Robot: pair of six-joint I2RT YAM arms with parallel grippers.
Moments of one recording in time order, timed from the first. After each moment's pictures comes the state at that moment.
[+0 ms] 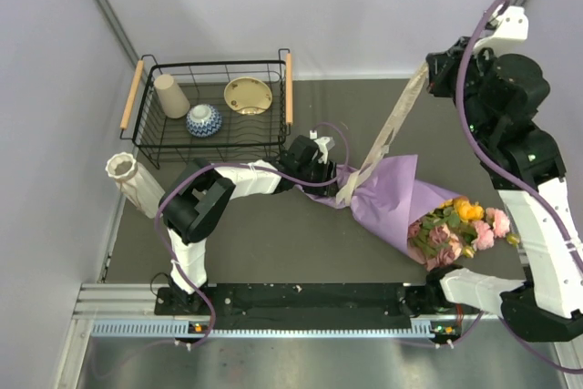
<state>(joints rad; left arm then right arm) -0.73 1.92 1.13 0.02 0.34 -0.51 0.41 1.13 1.68 -0.55 0.28 0.22</state>
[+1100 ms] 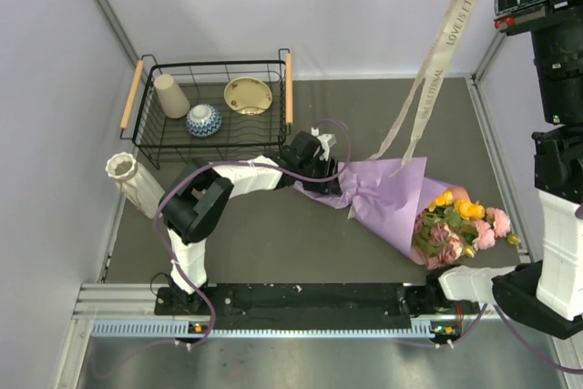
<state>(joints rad) -0.73 1.92 1.19 -0.06 0.34 -0.50 0.41 1.25 2.18 -0.18 0.01 0.26</state>
